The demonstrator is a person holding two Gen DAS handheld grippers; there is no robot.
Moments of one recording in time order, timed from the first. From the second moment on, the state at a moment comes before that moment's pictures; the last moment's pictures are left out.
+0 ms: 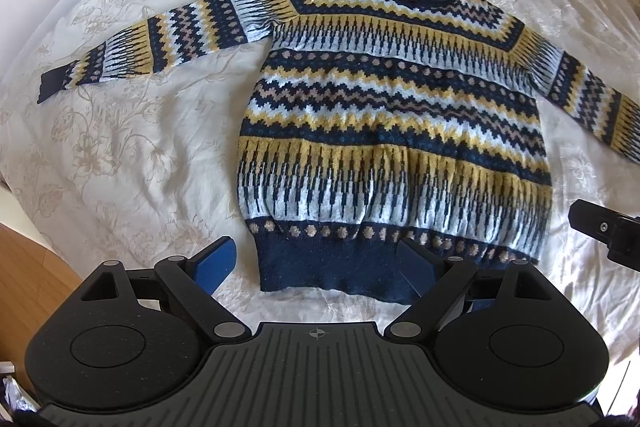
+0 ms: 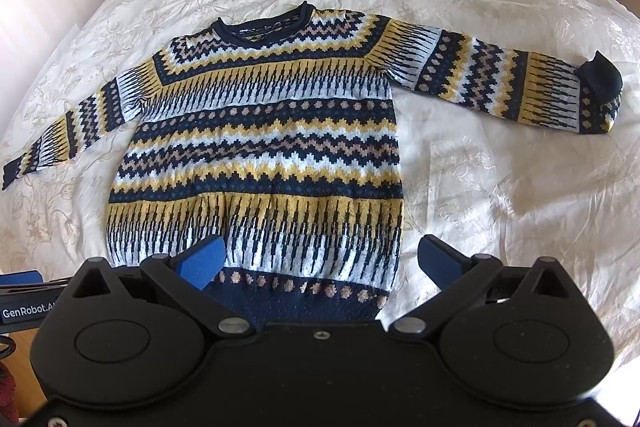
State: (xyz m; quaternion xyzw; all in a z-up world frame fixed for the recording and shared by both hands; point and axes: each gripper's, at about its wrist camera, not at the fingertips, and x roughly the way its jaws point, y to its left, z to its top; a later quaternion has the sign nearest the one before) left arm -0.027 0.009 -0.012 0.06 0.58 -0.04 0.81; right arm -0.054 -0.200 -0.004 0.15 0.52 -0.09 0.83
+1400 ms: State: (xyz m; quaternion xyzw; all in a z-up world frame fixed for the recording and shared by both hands) left arm 0.036 0.021 -0.009 0.06 0.53 -0.10 0.84; right arm -0.020 -0.201 -0.005 0.19 0.49 -0.12 0.84
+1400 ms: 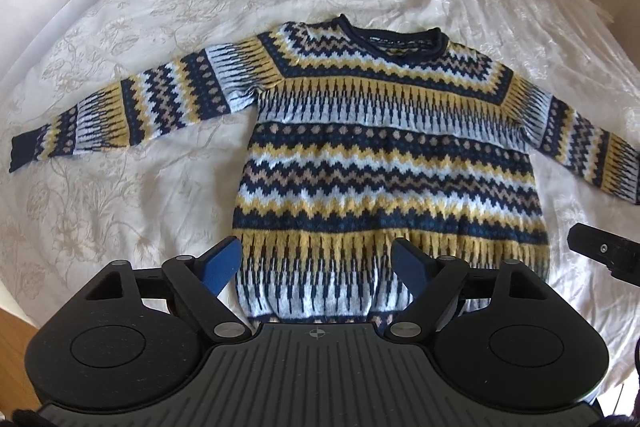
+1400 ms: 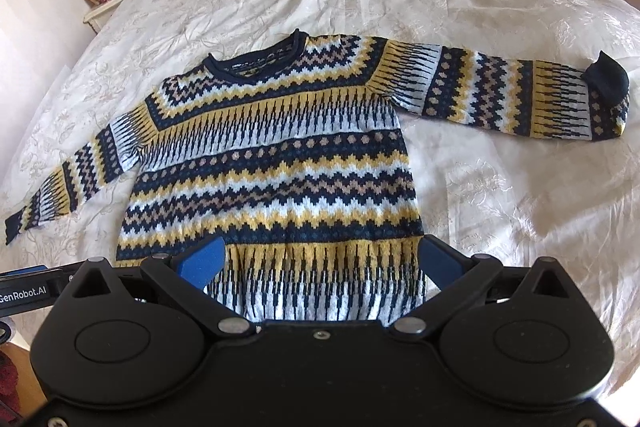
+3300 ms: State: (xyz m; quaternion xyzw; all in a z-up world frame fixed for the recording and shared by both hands) left arm 0.061 -0.060 -0.053 0.02 0.59 -0.10 0.80; right arm -0.008 -0.492 -0.081 0.09 0.41 -0.32 0.85
